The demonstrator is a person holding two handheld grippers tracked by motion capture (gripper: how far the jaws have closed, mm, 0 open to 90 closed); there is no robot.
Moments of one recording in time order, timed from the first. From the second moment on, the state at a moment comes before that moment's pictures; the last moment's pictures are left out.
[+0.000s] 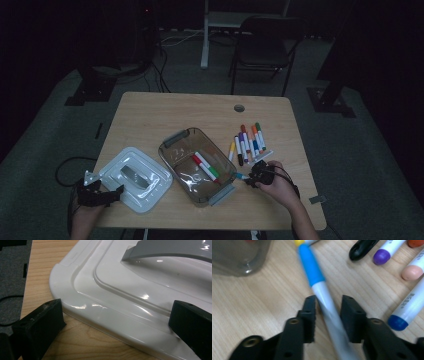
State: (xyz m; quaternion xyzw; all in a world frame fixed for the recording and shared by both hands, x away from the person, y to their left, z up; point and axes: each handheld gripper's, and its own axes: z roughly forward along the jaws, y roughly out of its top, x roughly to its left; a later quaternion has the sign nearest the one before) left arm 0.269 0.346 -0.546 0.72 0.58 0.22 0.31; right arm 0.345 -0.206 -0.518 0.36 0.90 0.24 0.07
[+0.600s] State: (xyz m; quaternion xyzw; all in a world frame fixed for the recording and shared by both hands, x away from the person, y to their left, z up) left arm 0.269 0.346 -0.546 0.72 0.58 0.22 0.31; right arm 0.326 -0.227 -0.491 0.43 0.86 0.29 0.02
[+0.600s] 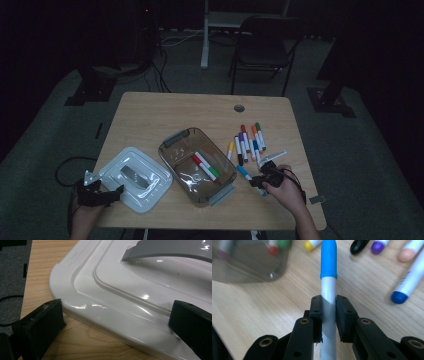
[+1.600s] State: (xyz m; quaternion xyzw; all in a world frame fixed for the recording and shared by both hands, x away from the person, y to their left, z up) left arm 0.269 0.347 -0.546 0.72 0.58 0.22 0.31; right arm 0.329 -0.169 -0.381 0.41 0.82 0.40 0.04
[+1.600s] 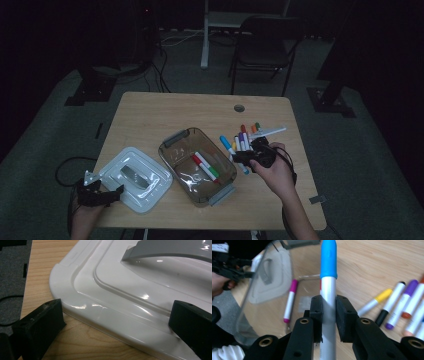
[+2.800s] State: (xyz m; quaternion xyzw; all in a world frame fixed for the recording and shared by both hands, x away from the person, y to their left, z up) left arm 0.269 0.347 -0.546 0.72 0.58 0.22 0.31; right arm 0.346 -0.051 -0.393 0.35 0.87 0.35 -0.03
